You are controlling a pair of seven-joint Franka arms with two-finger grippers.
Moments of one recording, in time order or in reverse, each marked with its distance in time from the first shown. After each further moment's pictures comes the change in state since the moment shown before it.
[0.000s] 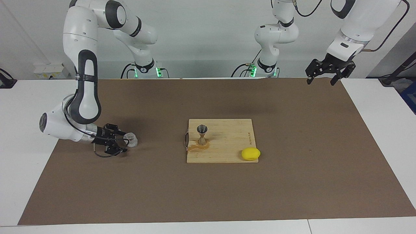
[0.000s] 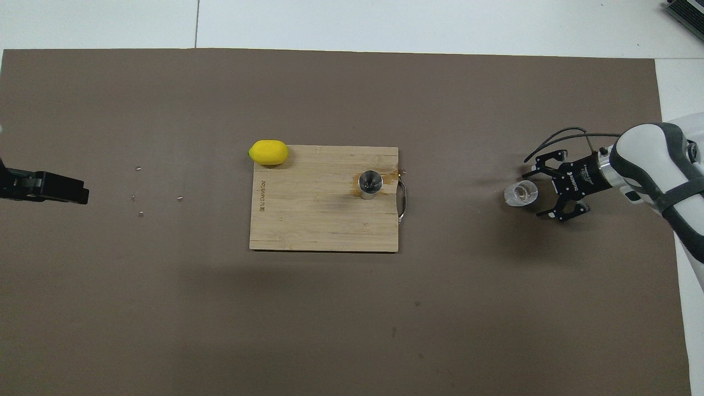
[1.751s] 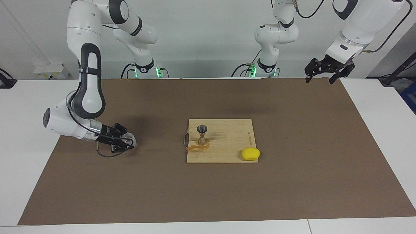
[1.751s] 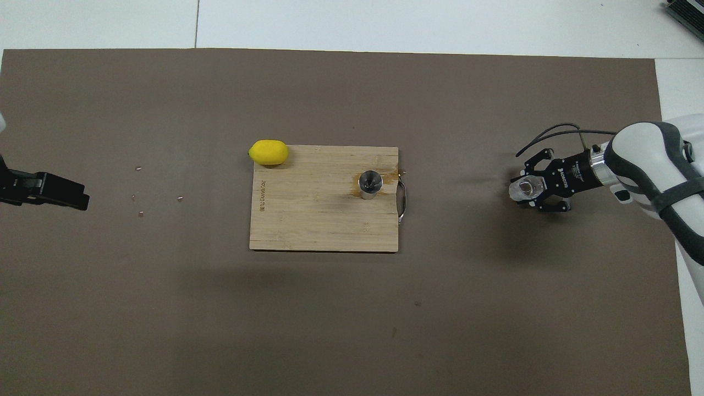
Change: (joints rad) left arm 0.000 0.034 -0.004 0.036 0.001 -0.058 0.006; right arm 0.063 -0.069 0.012 -0.006 0.053 0.018 0.175
